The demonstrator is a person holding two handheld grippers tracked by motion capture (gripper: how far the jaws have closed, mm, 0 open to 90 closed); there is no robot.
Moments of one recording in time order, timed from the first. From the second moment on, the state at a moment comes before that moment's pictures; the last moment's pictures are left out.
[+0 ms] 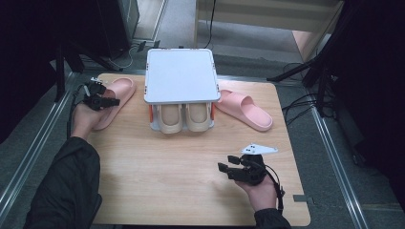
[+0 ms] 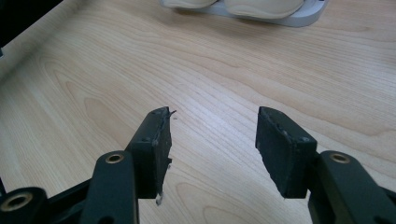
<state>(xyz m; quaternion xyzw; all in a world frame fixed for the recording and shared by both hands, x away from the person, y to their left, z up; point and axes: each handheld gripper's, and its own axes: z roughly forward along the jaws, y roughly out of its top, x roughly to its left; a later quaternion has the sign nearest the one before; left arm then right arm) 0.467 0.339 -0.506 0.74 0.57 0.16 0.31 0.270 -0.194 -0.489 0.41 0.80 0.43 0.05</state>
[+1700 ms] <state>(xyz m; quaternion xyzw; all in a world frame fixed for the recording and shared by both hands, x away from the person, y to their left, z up) 0.260 0.247 -0.432 0.80 0.46 0.13 0.36 0.311 -0.145 -0.473 0.34 0.82 0.46 0.01</state>
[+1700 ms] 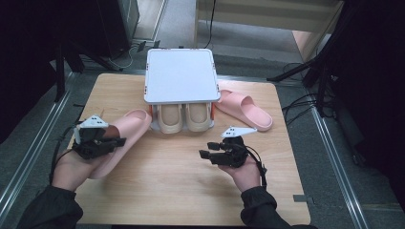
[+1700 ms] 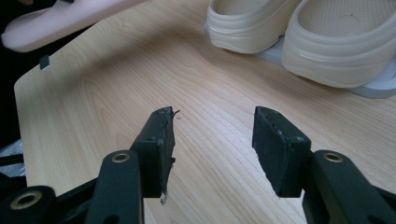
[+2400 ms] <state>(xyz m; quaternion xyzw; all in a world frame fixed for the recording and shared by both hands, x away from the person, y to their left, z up) 0.251 0.142 -0.485 0.87 0.35 0.03 0.36 0.305 -0.139 -0.482 0.35 0.83 0.44 0.01</state>
